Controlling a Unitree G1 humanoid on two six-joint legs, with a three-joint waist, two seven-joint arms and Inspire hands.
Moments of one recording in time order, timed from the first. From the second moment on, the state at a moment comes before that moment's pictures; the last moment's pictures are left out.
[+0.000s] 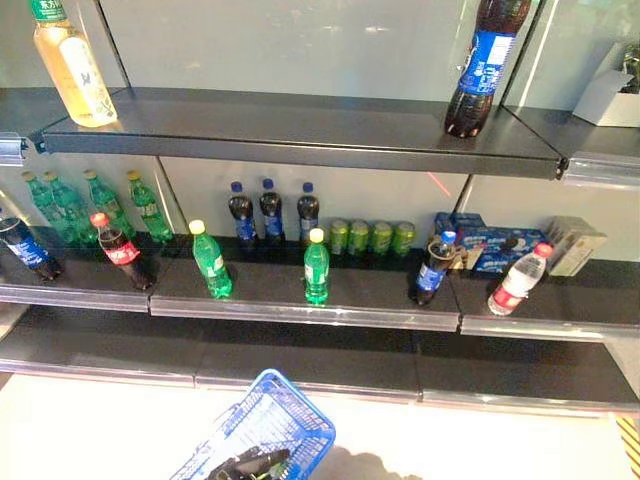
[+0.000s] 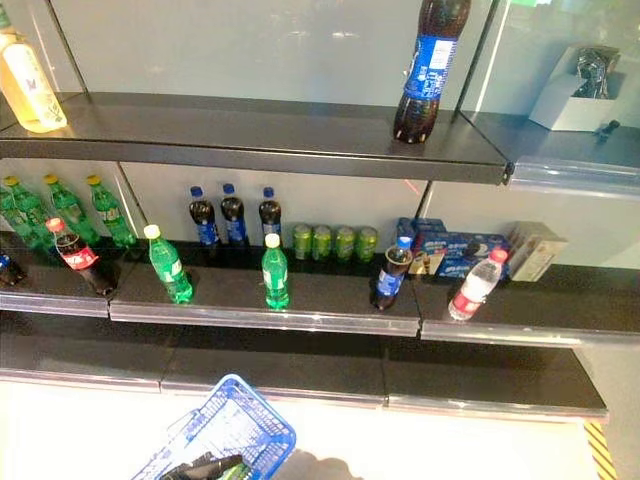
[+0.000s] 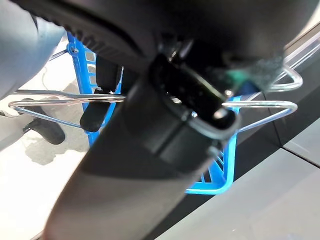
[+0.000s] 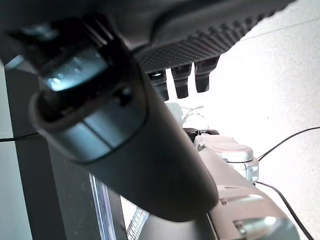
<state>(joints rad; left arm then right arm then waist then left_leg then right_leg) -0.03 0.21 0.00 1.30 -0.55 0.06 -0.22 0.07 -0.30 0.10 1.31 0.19 0.02 0.12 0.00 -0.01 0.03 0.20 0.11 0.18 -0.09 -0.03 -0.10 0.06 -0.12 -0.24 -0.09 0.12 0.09</state>
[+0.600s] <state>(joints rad) -0.03 0.22 0.00 1.29 -0.55 0.06 -0.23 0.06 -0.30 0.10 1.31 0.19 0.01 0.12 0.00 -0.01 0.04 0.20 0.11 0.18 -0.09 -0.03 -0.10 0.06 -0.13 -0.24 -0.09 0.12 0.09</state>
